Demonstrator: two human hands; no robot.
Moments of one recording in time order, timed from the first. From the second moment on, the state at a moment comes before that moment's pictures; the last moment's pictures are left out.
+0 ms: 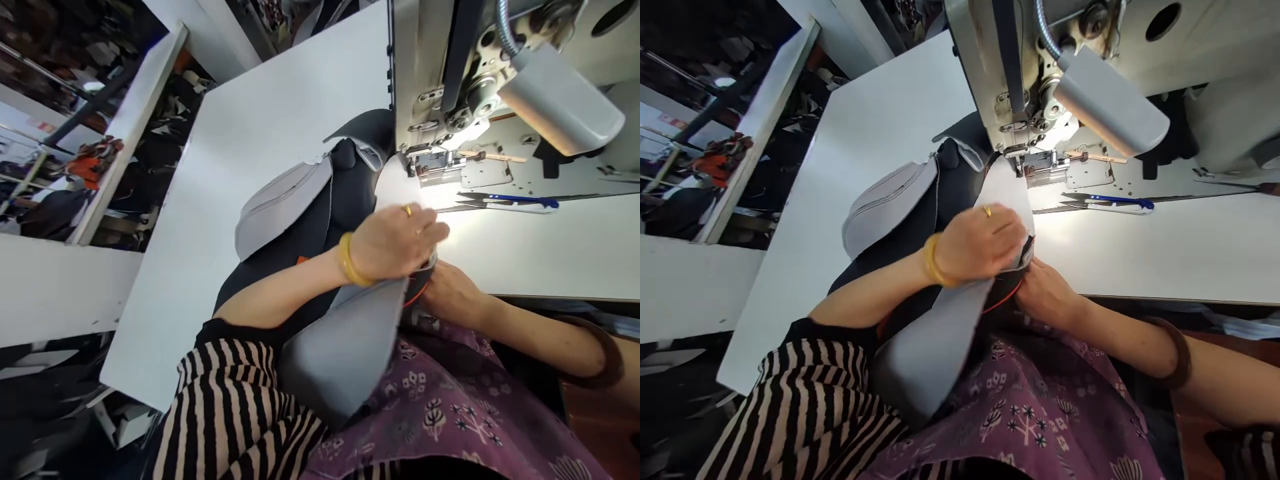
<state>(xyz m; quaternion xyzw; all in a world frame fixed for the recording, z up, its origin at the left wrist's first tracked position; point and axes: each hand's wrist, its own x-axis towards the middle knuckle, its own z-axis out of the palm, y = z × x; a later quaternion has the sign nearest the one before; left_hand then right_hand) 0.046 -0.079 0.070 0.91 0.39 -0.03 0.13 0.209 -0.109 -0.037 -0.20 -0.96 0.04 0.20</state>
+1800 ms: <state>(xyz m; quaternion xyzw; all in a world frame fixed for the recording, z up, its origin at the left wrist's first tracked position) 0.009 0.011 0.017 0.90 0.42 -0.07 0.06 0.203 -0.026 -0.034 -0.18 -0.96 -0.07 0.19</state>
